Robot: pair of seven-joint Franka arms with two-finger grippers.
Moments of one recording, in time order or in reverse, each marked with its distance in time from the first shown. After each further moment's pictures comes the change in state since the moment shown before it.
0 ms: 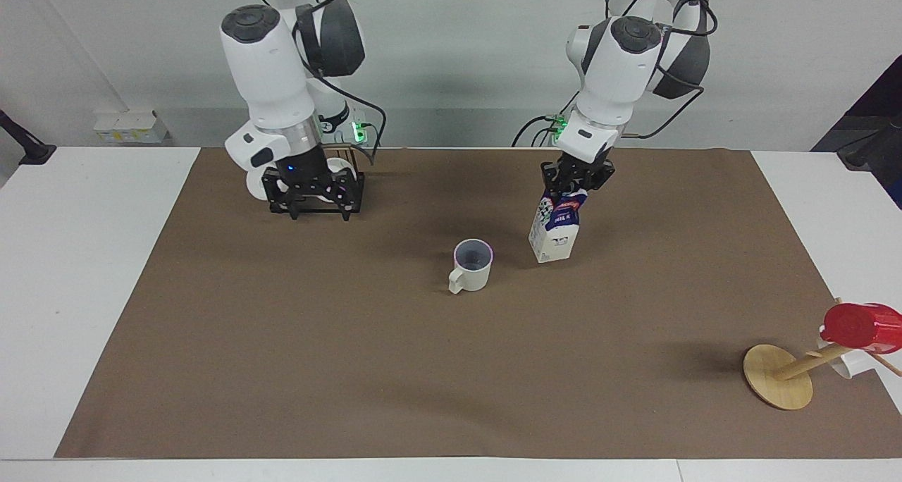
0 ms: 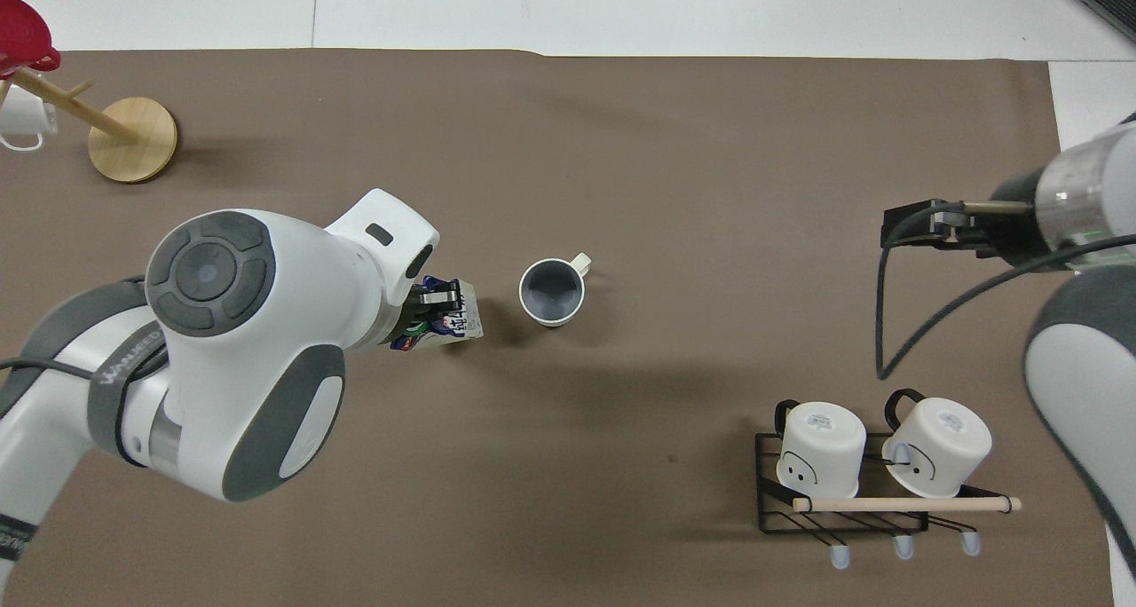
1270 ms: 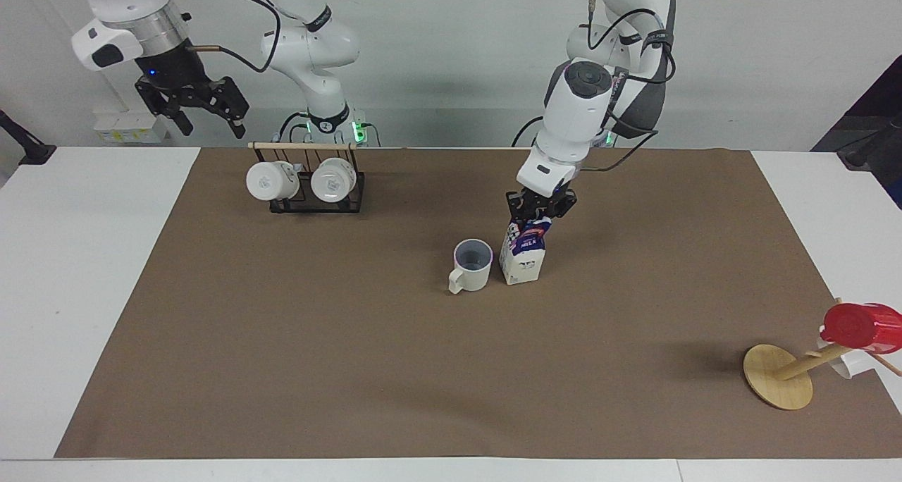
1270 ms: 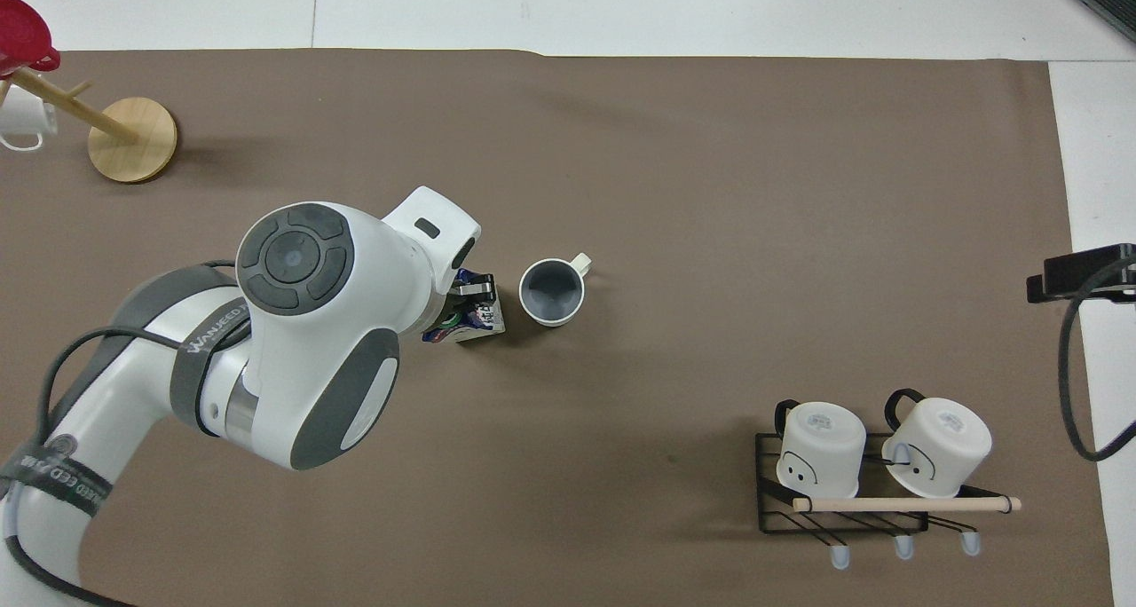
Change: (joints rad) left arm -0.030 0.073 0.001 0.025 -0.001 0.036 -0.030; right arm -0.126 -0.041 0.024 0.115 -0.022 -0.228 -0.148
